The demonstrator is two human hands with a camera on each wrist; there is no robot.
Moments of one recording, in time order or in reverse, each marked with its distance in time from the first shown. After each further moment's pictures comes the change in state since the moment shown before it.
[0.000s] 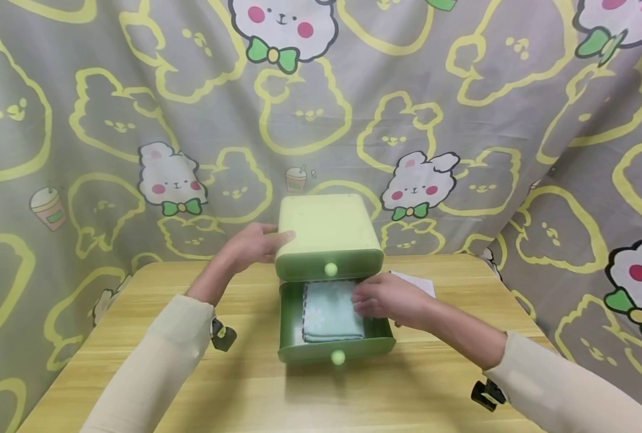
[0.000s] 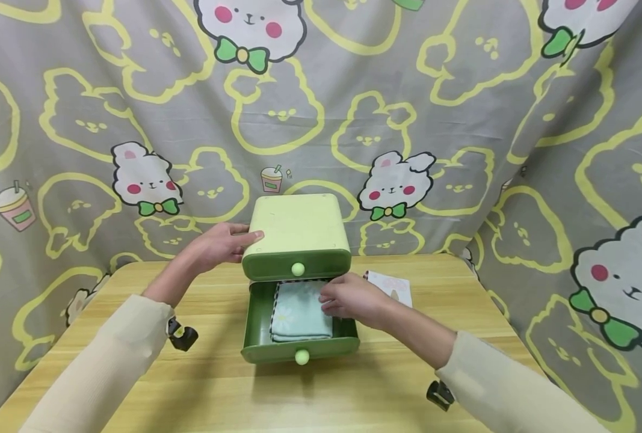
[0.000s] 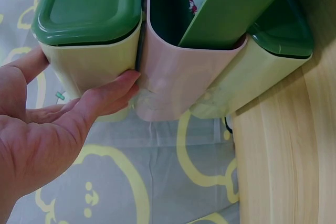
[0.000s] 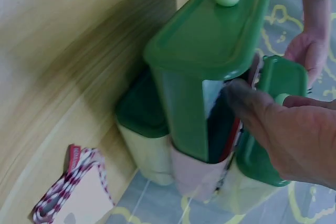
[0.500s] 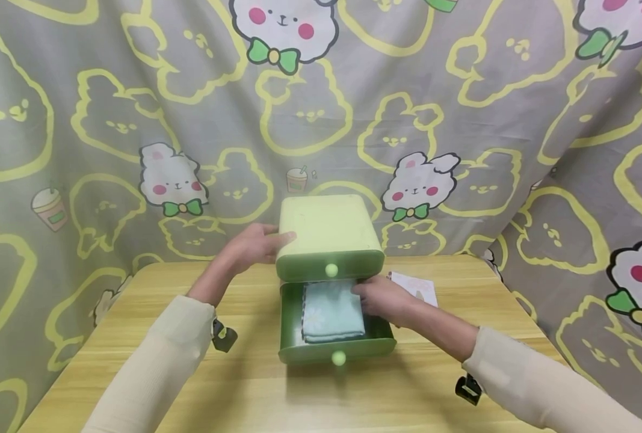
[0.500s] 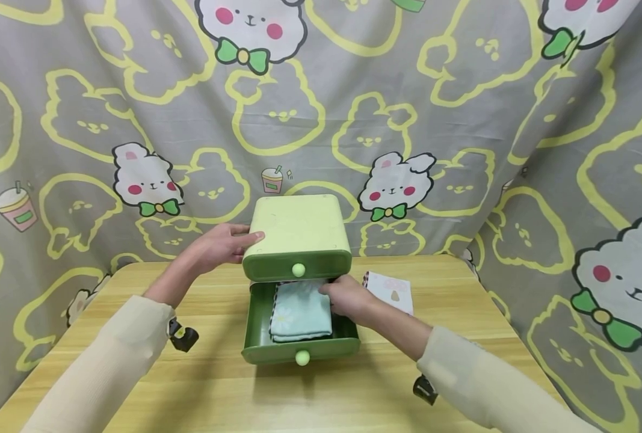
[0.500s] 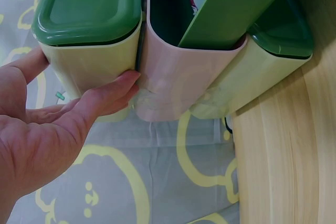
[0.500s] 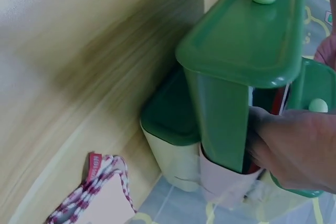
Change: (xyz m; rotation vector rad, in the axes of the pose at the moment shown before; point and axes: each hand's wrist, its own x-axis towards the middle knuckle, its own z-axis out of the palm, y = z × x) left_hand 0.000 -0.001 0.001 0.001 0.001 0.003; right_hand 0.032 0.019 0.006 -0.058 0.139 0.025
